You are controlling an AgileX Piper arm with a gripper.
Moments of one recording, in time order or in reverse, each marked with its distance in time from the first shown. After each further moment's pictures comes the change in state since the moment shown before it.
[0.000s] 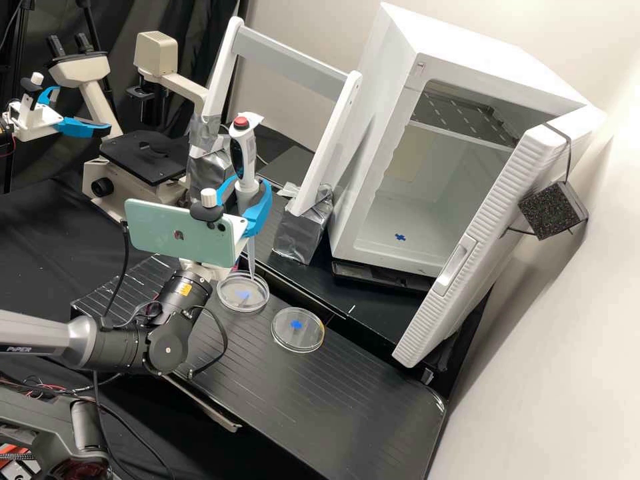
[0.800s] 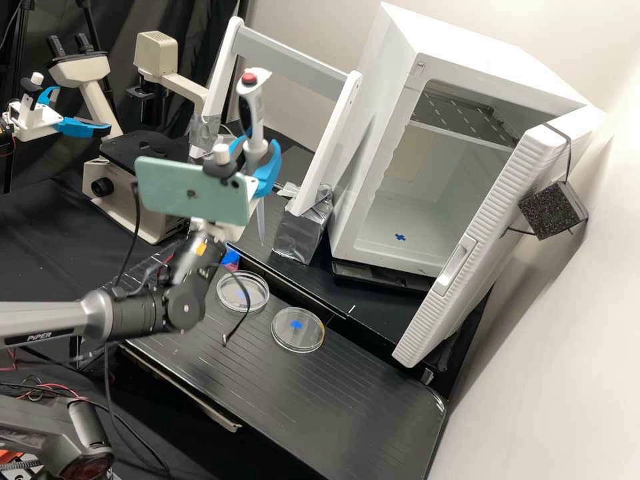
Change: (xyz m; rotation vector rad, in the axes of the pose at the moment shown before) arm 0.058 0.040 -0.030 0.054 0.004 0.028
